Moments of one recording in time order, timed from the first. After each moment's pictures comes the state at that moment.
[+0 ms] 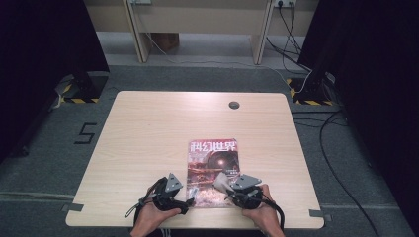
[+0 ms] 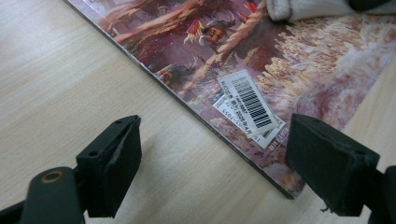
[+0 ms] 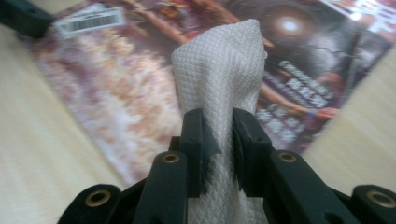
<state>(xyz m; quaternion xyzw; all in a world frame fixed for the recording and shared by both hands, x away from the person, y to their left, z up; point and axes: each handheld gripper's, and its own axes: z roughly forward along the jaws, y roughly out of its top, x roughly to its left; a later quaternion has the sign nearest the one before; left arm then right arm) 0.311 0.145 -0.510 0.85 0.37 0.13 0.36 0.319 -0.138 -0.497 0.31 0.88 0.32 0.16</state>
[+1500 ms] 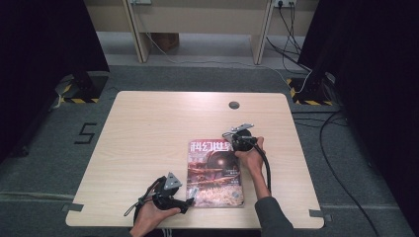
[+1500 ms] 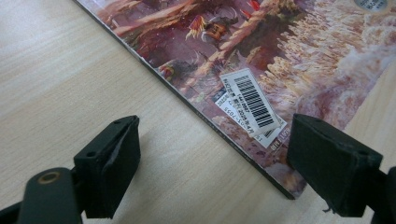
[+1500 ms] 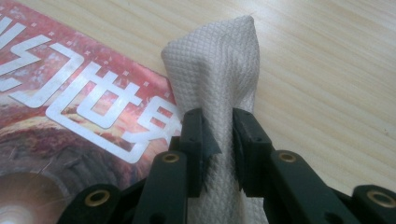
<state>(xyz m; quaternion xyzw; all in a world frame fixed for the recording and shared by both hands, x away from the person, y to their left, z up) 0.314 0.147 -0.511 0.84 0.38 0.11 0.36 0.491 -0.129 -0.493 0.46 0.82 0.26 0.22</state>
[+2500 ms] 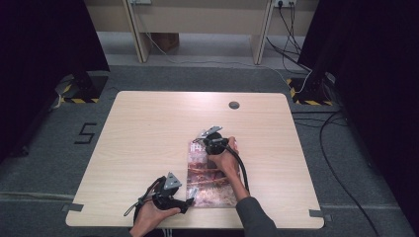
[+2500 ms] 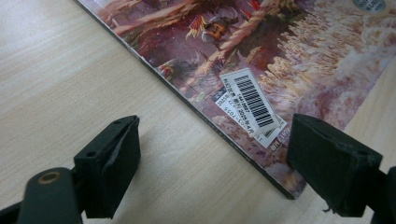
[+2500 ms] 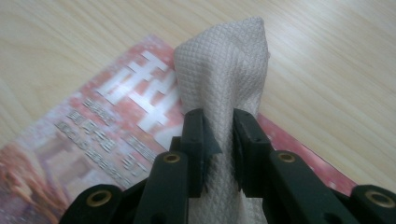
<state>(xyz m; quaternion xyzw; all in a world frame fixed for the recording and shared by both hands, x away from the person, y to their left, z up) 0.314 0.147 -0.511 0.84 0.39 0.11 0.36 0.481 -0.038 -0.494 0.37 0.86 0.28 0.20</state>
